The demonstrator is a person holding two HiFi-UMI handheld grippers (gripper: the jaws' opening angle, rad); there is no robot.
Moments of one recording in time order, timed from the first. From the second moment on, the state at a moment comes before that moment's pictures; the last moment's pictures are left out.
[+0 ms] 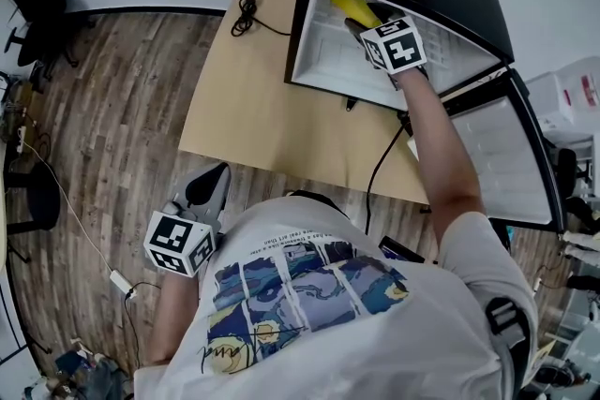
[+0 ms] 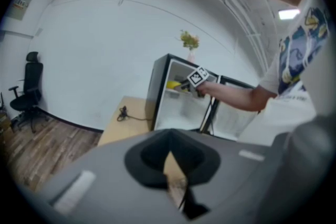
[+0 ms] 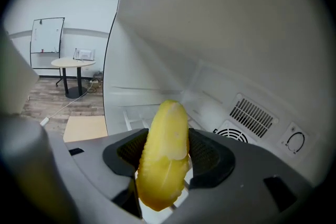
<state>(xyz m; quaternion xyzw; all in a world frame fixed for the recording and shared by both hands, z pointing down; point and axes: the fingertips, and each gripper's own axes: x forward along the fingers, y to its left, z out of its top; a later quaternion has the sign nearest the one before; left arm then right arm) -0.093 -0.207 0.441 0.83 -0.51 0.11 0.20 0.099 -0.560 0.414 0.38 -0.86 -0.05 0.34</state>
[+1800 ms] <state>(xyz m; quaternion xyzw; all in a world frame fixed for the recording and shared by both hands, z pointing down) -0.127 -0.154 0.449 0.84 -0.48 0.12 0.21 0.125 -0.527 0.397 0.46 -0.84 -0.04 0.30</state>
